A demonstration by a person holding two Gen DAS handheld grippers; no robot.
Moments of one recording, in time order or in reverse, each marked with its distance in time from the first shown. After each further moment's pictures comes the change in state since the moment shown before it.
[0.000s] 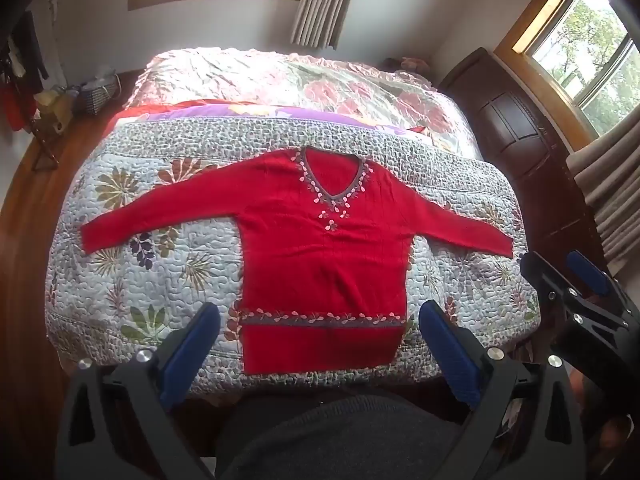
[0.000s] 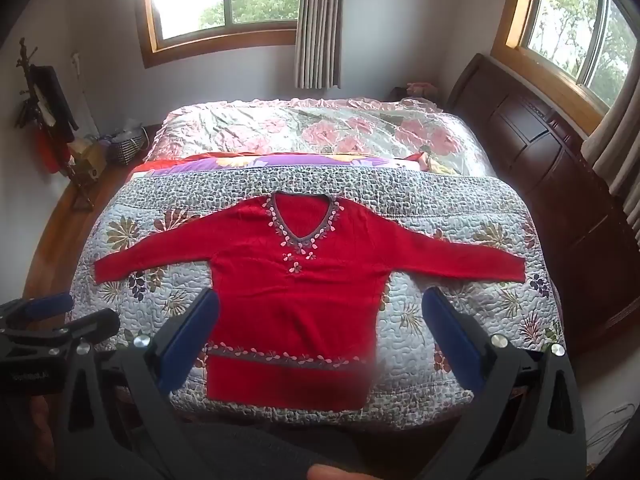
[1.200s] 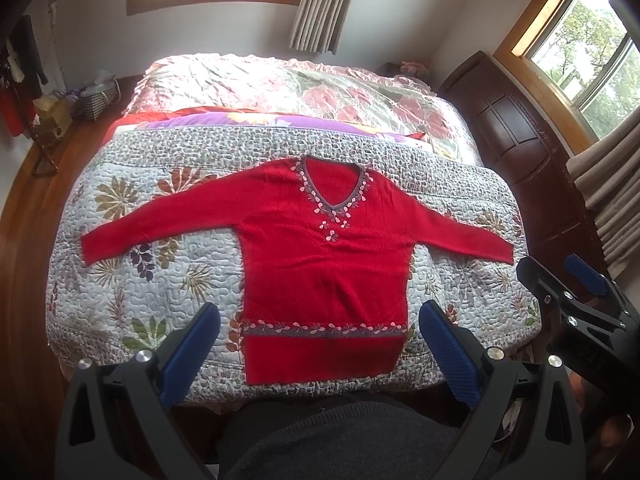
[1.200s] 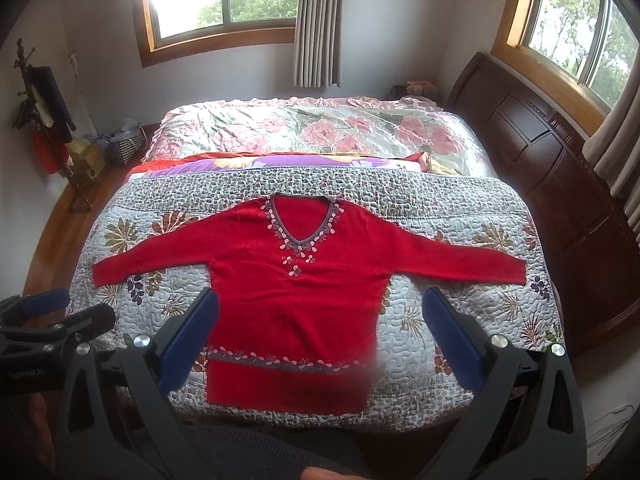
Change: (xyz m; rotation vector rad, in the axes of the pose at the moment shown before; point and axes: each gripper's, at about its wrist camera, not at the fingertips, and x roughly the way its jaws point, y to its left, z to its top) left arm 0.003 0.000 0.014 0.008 -0.020 -0.001; right arm 0.007 0.002 0.008 -0.004 0.014 -0.008
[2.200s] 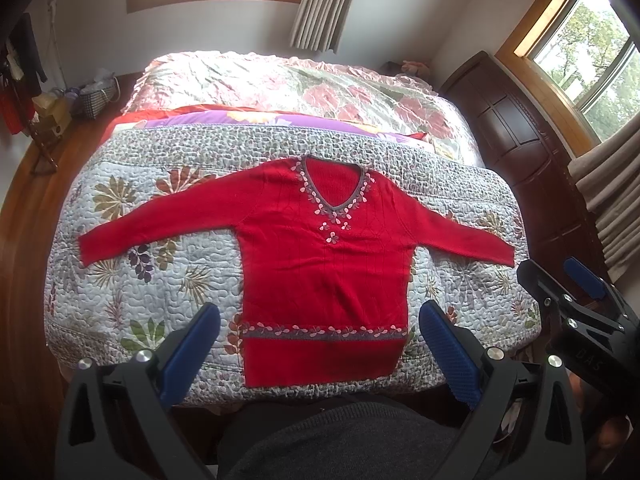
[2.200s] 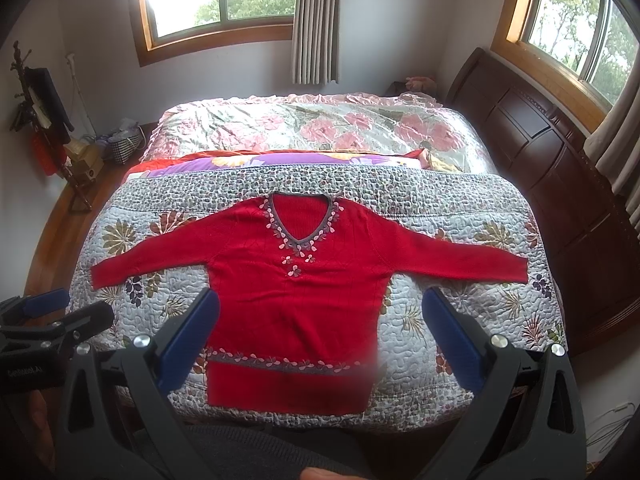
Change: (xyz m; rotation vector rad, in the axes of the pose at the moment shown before) left arm 0.004 0.001 0.004 0.001 0.001 -0.002; right arm 0.009 -0.003 0.000 0.005 0.007 0.000
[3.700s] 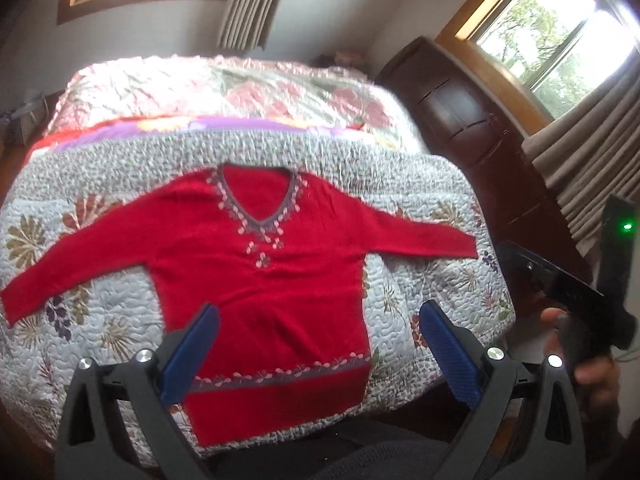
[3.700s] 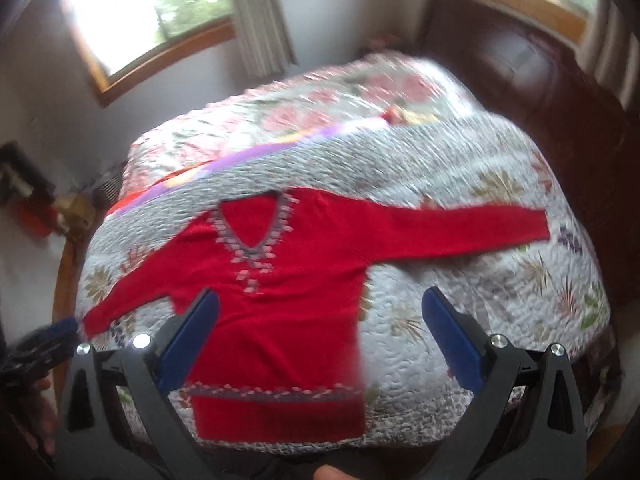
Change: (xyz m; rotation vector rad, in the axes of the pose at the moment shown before) left arm 0.122 -0.041 0.036 0.101 0.036 -0.223; right arm 0.134 -0.170 -0.012 0.305 0.079 0.066
